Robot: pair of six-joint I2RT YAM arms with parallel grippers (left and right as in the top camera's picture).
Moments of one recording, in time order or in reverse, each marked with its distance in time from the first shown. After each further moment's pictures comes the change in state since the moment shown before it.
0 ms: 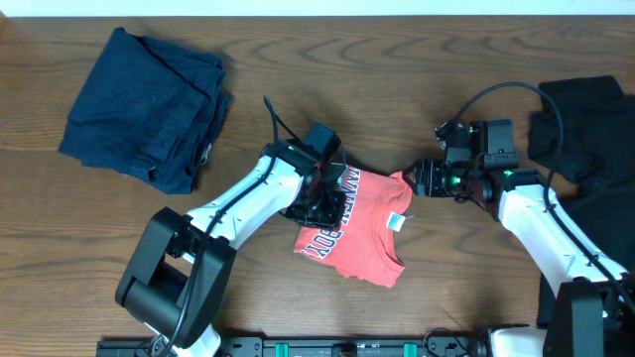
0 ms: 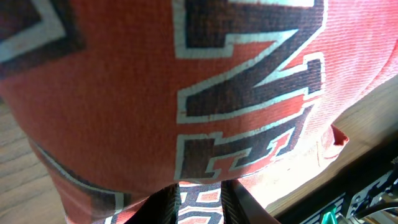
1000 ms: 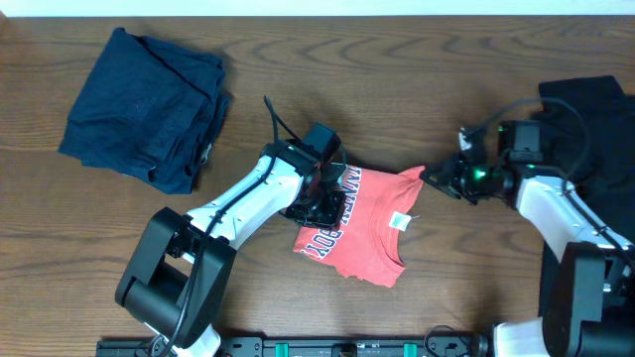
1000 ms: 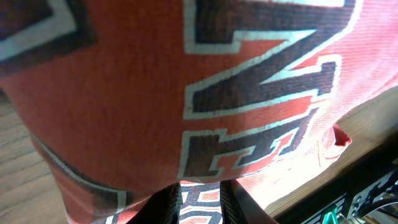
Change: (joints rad) left arm 0.000 0.000 0.000 -0.003 -0.003 0.000; right arm -0.207 0.110 0.000 -0.026 -0.352 0.274
